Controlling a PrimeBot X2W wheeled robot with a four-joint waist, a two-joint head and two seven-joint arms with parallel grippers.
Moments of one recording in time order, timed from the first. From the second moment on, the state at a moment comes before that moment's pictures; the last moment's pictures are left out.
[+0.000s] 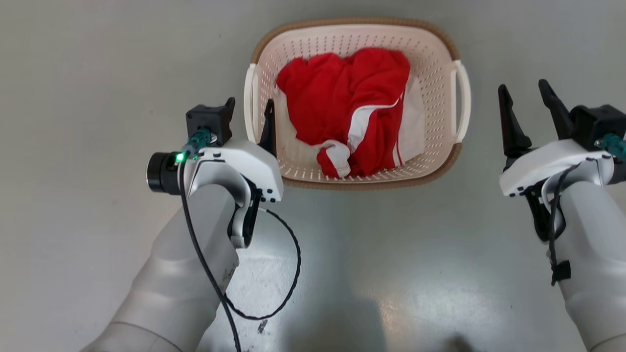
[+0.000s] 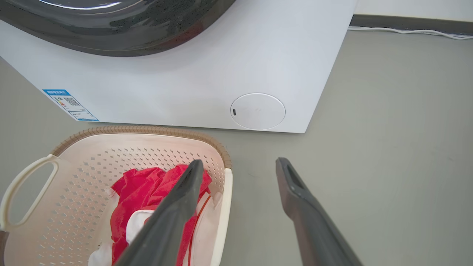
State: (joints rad) left arm -0.82 0.03 -0.53 0.84 -0.57 0.17 -0.26; right arm -0.70 -0.21 0.06 0.74 0.19 0.12 -0.25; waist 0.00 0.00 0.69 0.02
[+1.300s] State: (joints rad) left arm -1.13 0.03 -0.81 1.02 -0.81 0.23 -0.26; right arm -0.96 -0.19 0.12 0.94 0.19 0.13 -0.25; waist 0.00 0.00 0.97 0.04
